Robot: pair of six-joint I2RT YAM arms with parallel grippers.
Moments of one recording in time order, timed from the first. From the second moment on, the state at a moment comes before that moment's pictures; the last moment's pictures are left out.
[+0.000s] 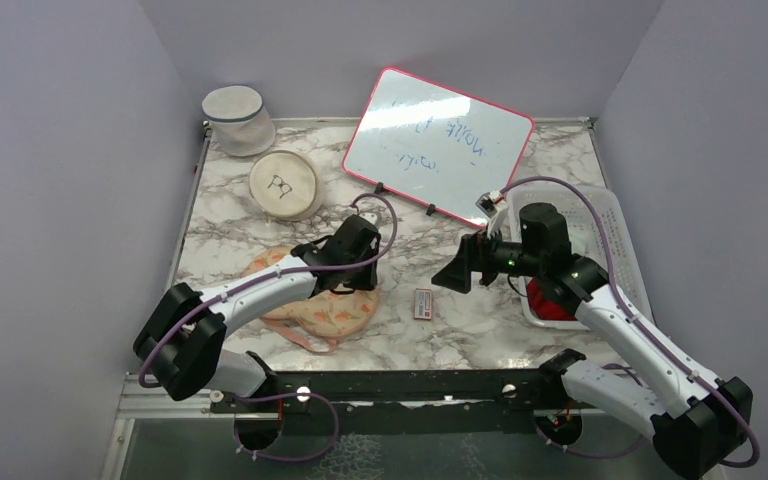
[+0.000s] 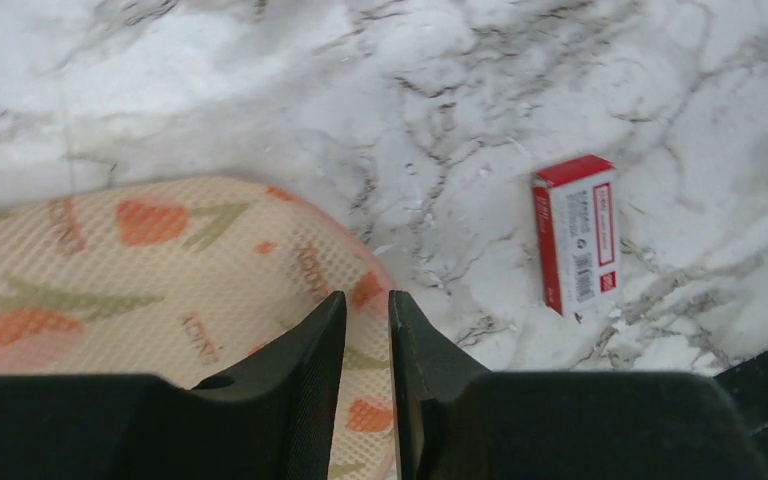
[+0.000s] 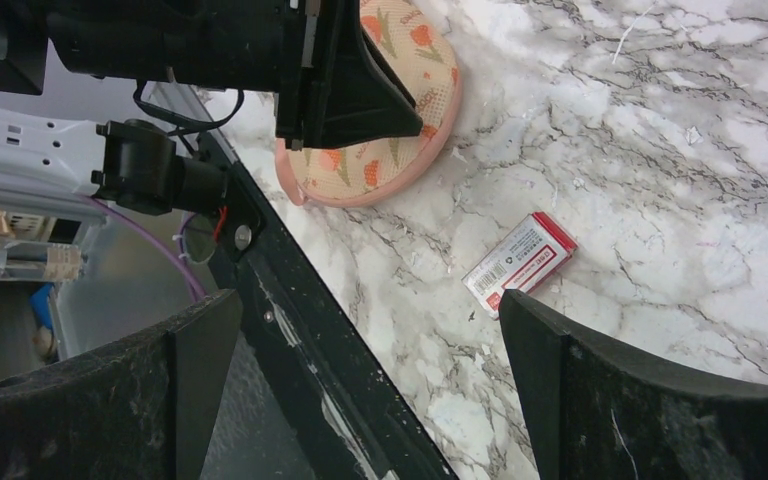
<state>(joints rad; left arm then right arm) -0.75 1.38 0.82 -0.40 -0.08 -0.54 0.50 0.93 0.76 -0.35 -0.60 0.37</state>
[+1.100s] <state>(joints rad) -0.82 1.46 0.84 -0.45 -0.28 -0.52 0.50 0.97 0.78 -0.41 -0.60 0.34</state>
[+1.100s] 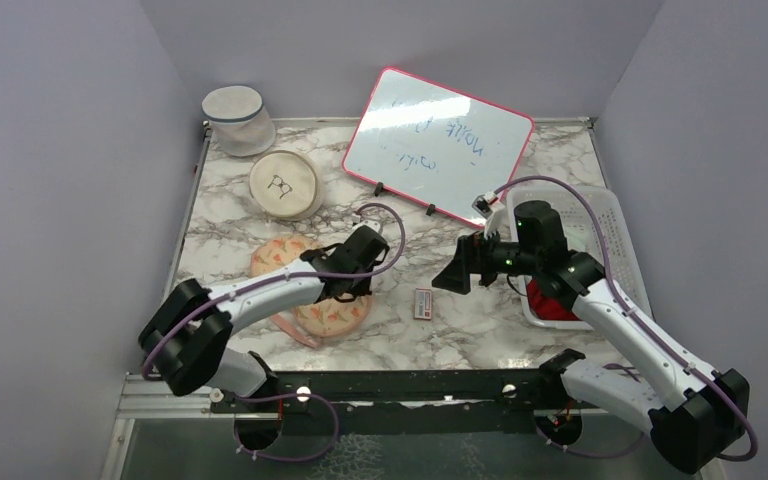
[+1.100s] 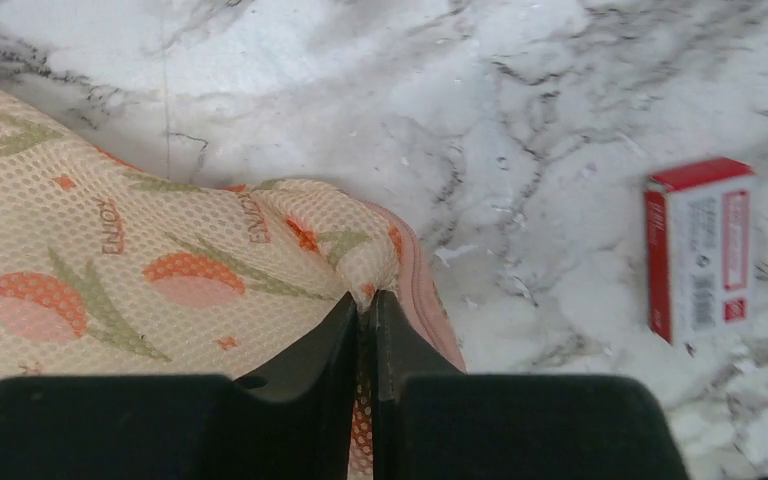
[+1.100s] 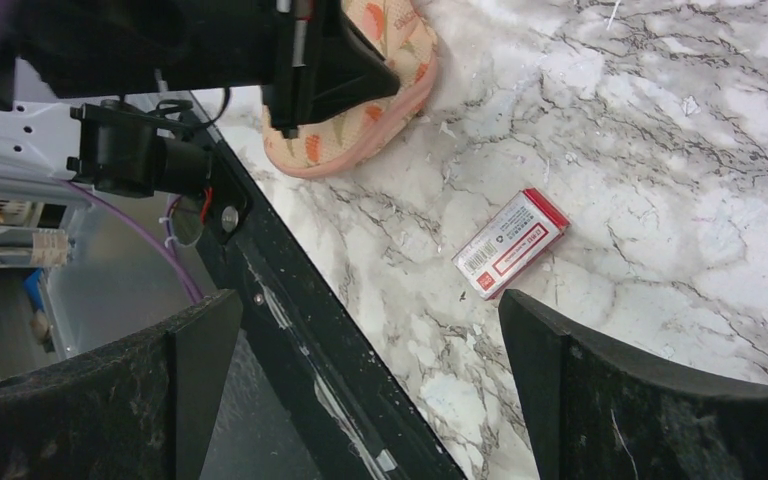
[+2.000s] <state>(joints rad) -0.83 1.25 0.63 -0.30 0.17 -0.35 0.52 1.14 0.64 -0.11 -0.78 0.38</state>
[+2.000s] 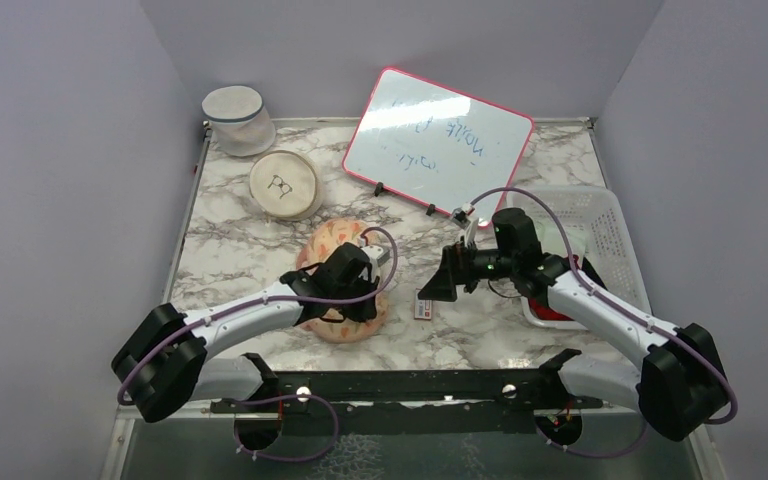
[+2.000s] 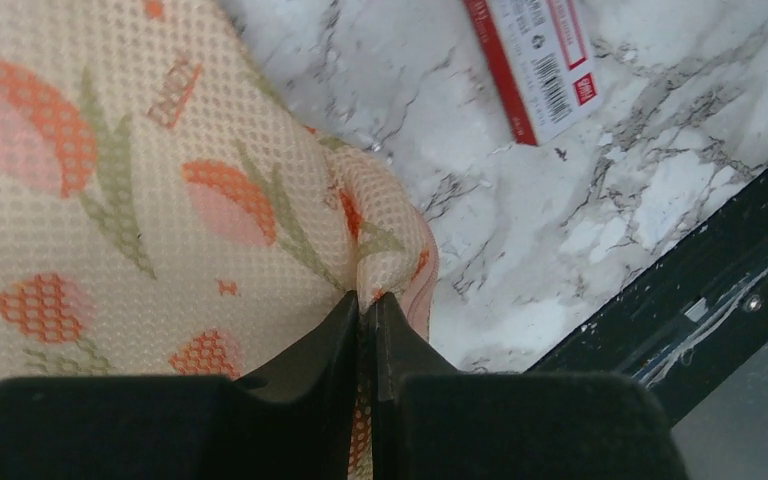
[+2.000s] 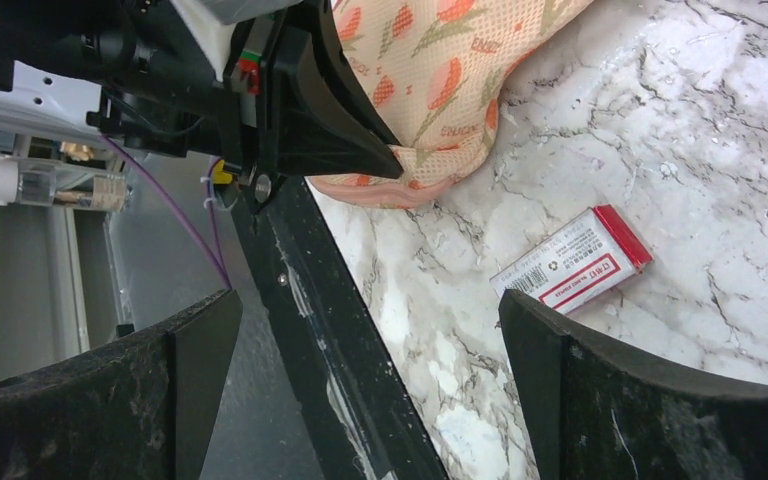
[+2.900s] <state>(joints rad) -0.83 1.14 0.76 -0.48 -0.28 -0.65 0.60 1.17 0.63 -0.05 -0.78 0.42</state>
